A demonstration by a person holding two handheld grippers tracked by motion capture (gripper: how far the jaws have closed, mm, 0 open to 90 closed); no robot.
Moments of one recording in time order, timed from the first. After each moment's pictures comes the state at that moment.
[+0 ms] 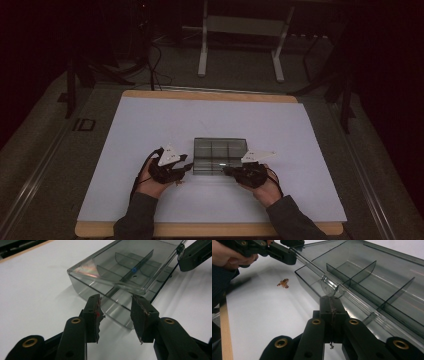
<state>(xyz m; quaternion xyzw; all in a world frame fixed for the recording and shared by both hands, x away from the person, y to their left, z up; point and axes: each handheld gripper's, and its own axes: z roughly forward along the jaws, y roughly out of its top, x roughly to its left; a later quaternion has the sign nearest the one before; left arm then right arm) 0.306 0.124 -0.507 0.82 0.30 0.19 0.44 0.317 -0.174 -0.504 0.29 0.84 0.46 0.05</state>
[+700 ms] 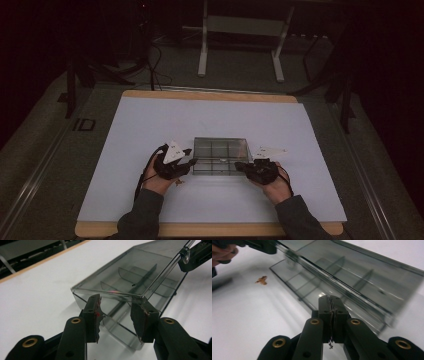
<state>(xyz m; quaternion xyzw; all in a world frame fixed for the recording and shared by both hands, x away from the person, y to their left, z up) 0.314 0.112 -0.498 0.81 0.30 0.22 0.45 0.324 -0.204 -0.499 0.33 0.83 0.44 0.09</state>
